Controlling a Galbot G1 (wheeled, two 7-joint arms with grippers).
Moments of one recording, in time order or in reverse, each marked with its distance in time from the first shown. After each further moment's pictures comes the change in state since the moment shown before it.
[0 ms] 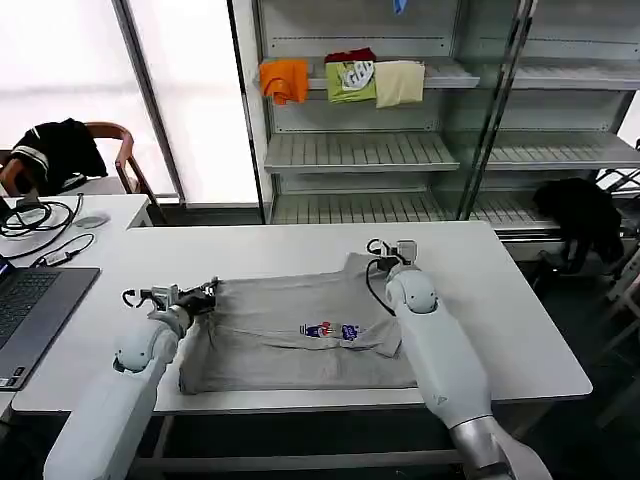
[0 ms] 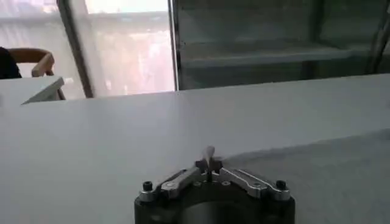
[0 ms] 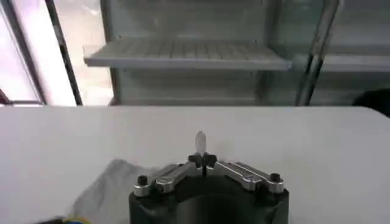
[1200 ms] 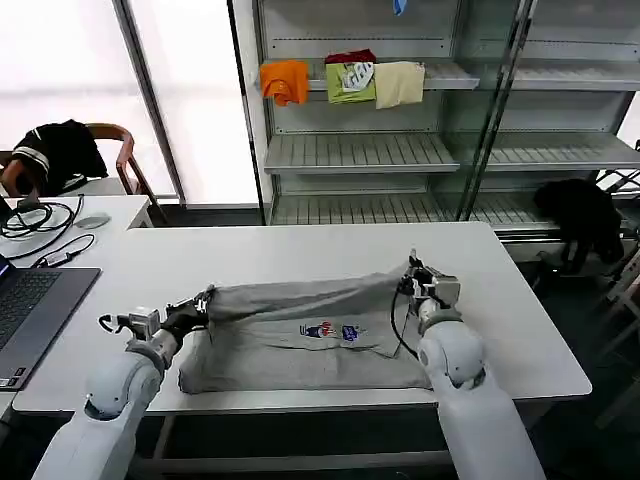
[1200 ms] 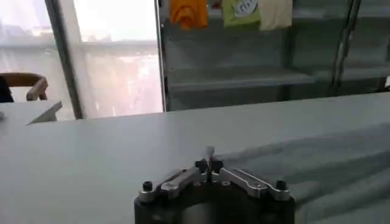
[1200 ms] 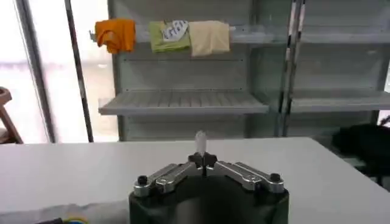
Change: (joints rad) left arm 0.258 0.016 -0.128 -0.279 0.009 -0.016 0.038; right arm -0.476 -0.116 0.111 0.613 0.023 0.000 0.038
